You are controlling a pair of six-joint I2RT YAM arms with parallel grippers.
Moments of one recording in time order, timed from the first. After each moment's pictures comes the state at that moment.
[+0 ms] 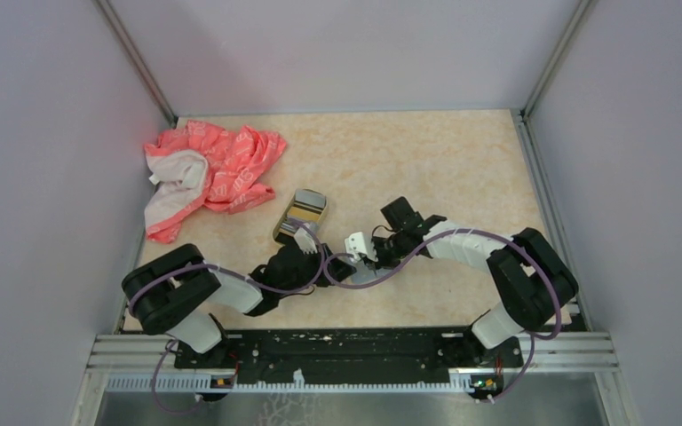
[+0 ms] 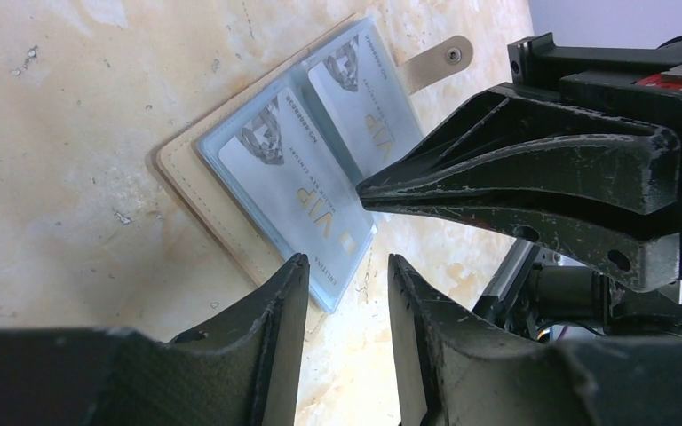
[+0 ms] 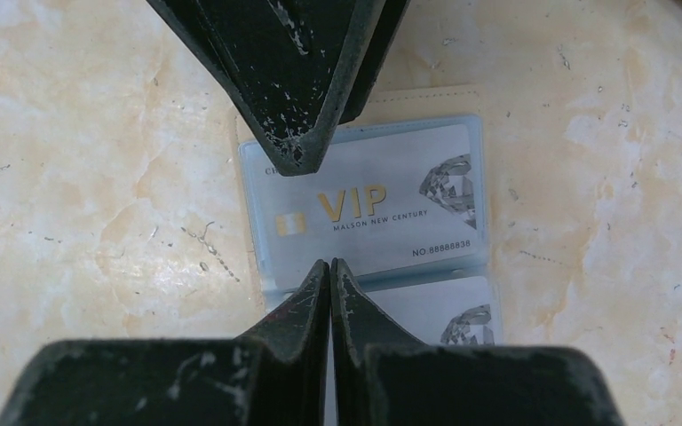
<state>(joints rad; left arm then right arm) -0.92 1.56 0.28 0.94 0.01 -0.92 0.65 1.51 0.76 -0.34 -0.61 -1.03</state>
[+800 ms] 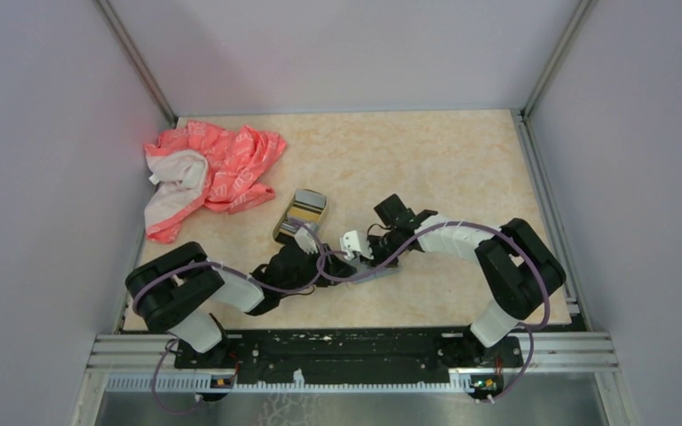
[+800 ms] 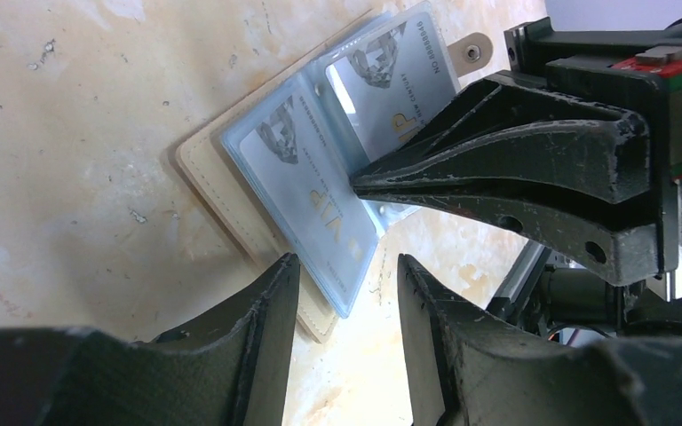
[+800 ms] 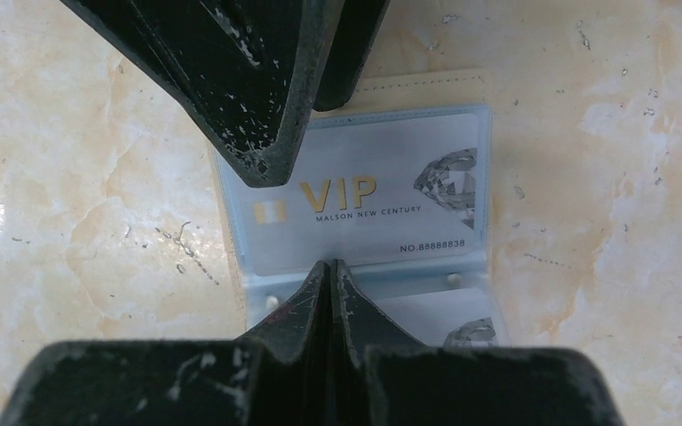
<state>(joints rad) -0.92 1.58 0.28 0.94 0.01 -0.92 0.66 1.60 0.83 -0.40 -0.56 -1.03</state>
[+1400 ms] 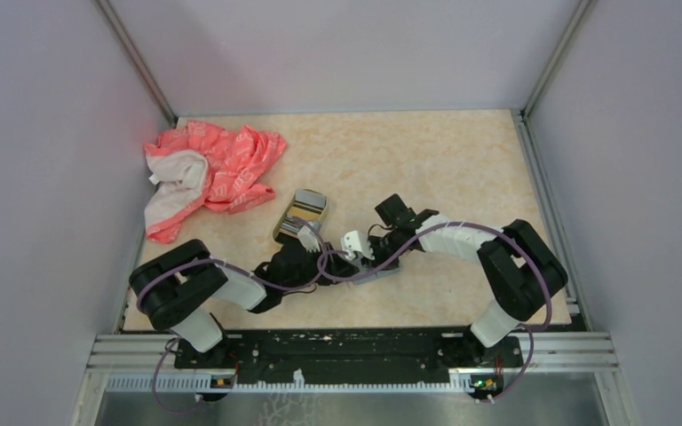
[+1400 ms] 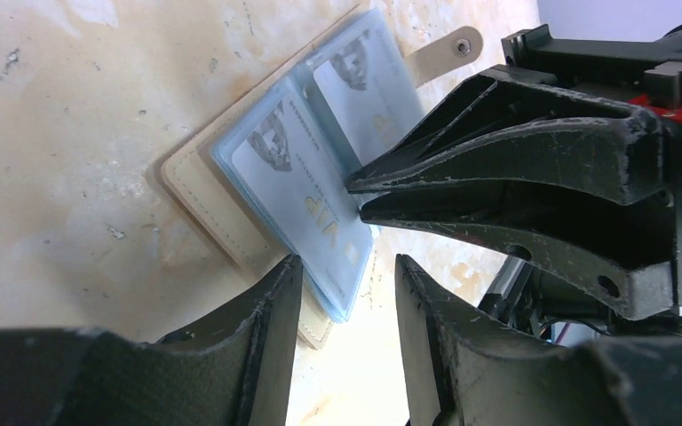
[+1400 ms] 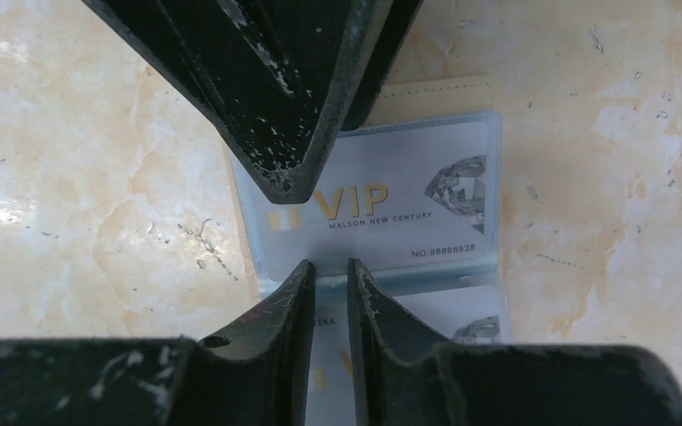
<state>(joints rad) -0.92 1.61 0.31 0.94 0.05 -0.92 0.66 1.59 0.83 -0.42 -0.57 -1.03</state>
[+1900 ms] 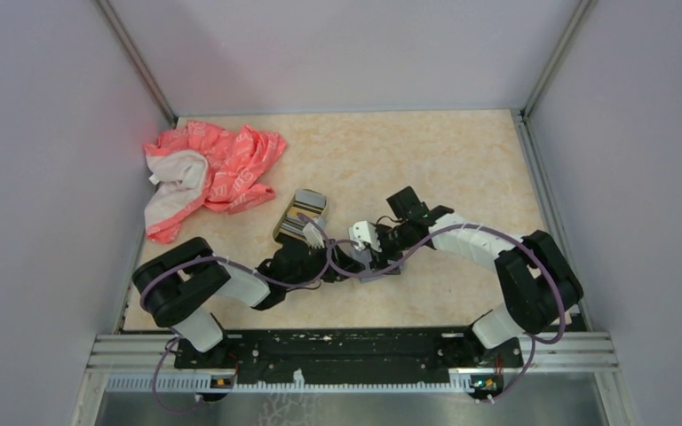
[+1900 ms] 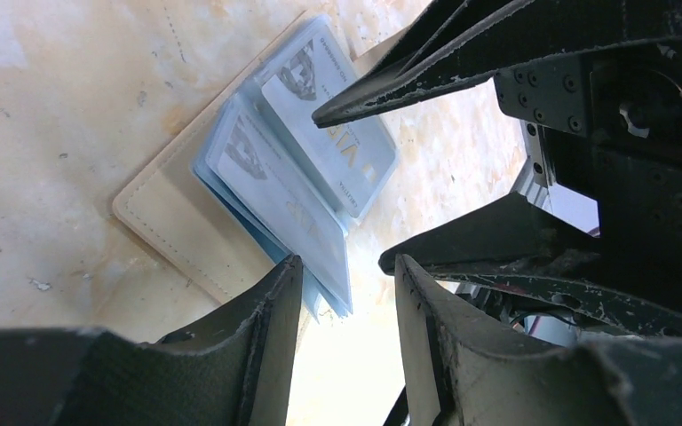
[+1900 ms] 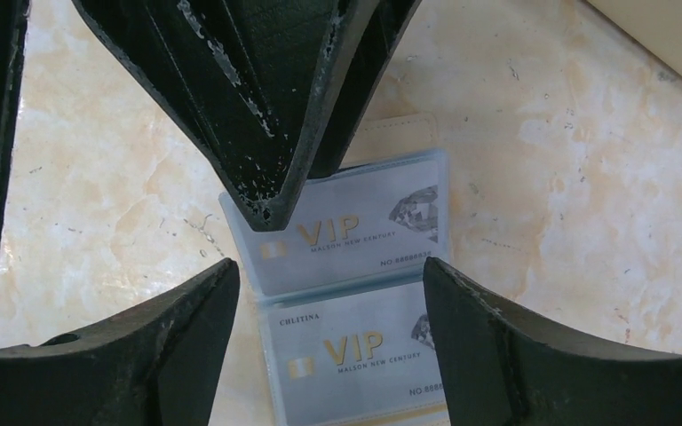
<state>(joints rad) -0.91 1.62 0.35 0.97 0.11 -0.92 0.59 1.49 0.83 -0.44 -0.68 -1.04</state>
